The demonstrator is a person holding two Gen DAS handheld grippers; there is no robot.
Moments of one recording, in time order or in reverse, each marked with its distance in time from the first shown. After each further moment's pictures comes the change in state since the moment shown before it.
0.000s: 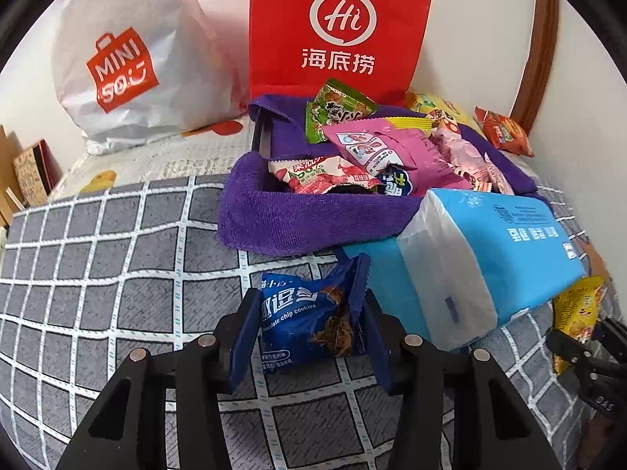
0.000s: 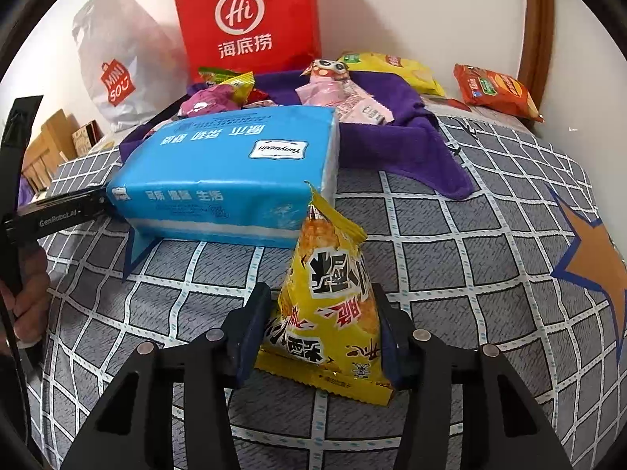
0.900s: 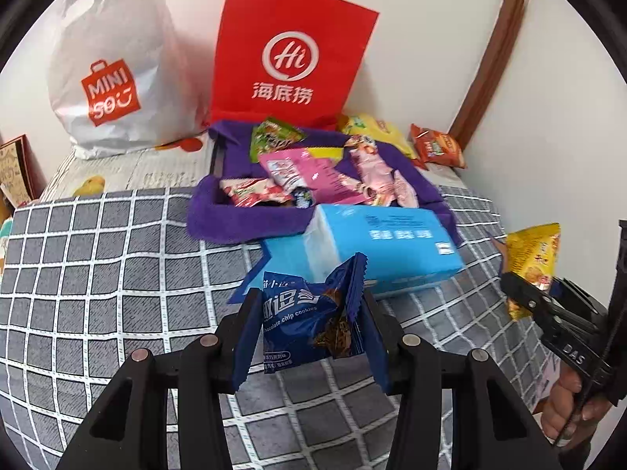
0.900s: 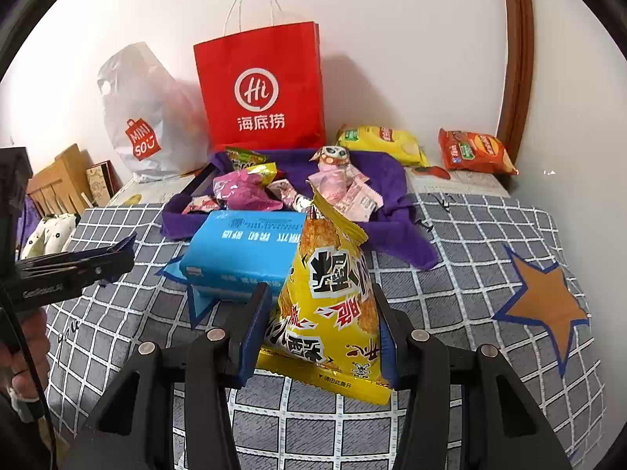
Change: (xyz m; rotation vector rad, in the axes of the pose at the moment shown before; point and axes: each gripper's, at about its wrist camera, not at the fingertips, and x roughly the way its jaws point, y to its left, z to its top) left arm -0.093 -0.022 0.001 -0.012 0.006 -0.188; right arm -0.094 0.015 0.034 0.010 -0.148 -0.005
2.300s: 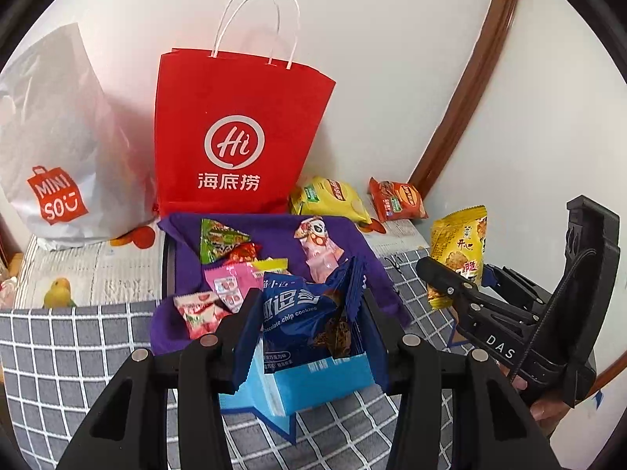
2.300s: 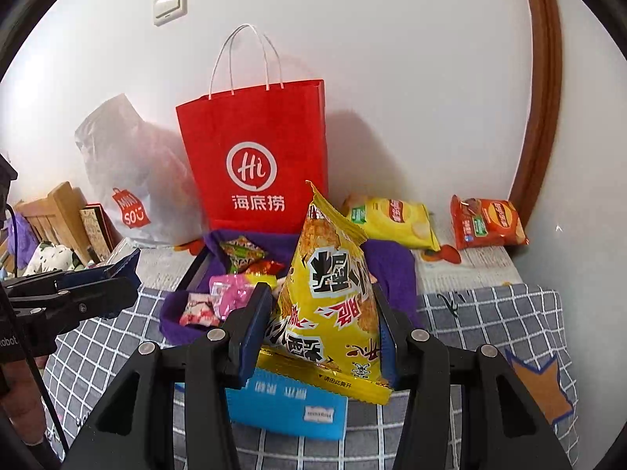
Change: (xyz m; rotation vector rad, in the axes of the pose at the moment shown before) left arm -0.014 -0.027 0.122 0.029 -0.057 -0.123; right arm 0.028 0.005 0.133 -0.014 -0.069 0.006
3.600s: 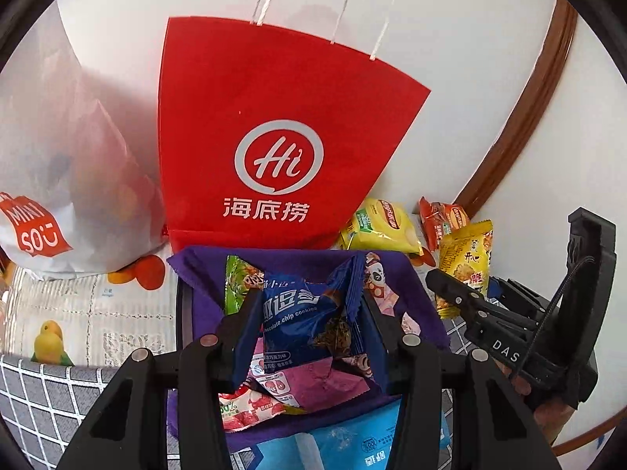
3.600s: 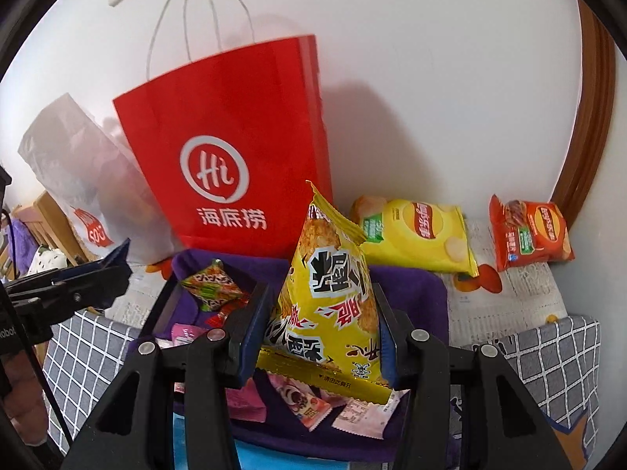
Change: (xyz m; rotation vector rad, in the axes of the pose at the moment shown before) left arm 0.086 0.056 0.057 -0.066 0.033 0.062; right arm 0.123 -0.018 0.045 0.021 0.105 0.043
